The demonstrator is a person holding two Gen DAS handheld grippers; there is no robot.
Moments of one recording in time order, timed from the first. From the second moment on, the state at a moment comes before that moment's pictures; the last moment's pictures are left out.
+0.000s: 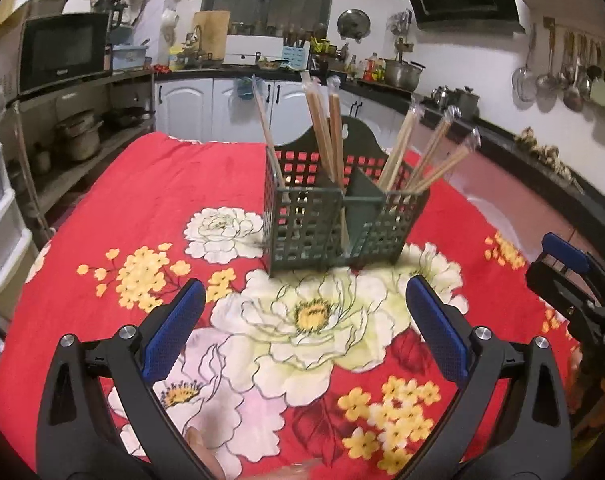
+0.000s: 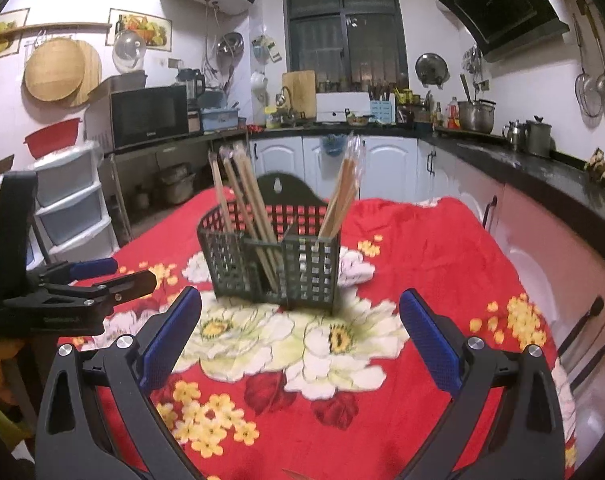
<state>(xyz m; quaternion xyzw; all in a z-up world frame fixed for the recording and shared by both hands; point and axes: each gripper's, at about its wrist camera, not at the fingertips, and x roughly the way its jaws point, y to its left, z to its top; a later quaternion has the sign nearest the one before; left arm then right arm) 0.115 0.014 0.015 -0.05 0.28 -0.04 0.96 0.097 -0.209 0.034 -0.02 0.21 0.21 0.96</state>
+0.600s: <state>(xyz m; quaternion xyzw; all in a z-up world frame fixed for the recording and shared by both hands) 0.079 -0.006 -0.014 -0.04 0.19 -0.04 0.98 0.048 -0.224 0.009 -0.02 0.07 0.16 0.98</state>
